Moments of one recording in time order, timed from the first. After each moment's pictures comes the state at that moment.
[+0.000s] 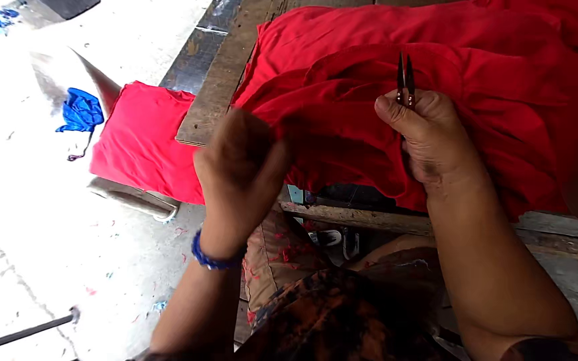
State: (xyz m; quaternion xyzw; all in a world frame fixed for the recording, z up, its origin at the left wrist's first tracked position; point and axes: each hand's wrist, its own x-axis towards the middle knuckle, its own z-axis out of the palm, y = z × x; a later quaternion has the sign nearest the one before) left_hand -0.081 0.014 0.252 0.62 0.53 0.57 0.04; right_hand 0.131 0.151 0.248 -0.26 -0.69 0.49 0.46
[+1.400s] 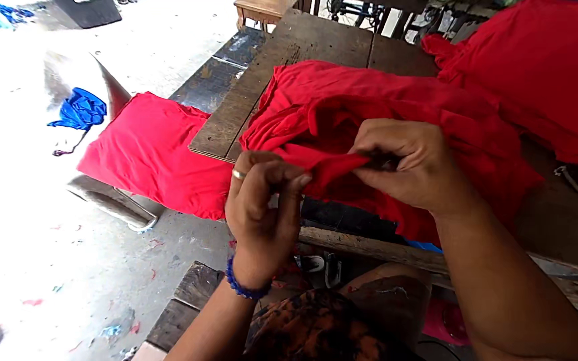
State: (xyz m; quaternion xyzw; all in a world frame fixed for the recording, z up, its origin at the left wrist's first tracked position) left_hand -0.049 -0.007 0.238 0.58 0.43 0.69 -0.05; right_hand 0.121 0.133 0.303 -0.01 -0.90 0.27 0.34
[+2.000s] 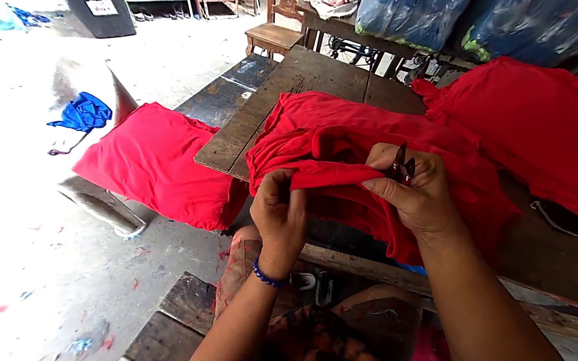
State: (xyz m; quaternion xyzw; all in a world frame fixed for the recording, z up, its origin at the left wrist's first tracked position) left_hand -0.029 0.030 0.210 0.42 0.49 0.76 0.01; right_hand 0.125 0.132 0.295 -0.03 -0.82 0.40 0.41
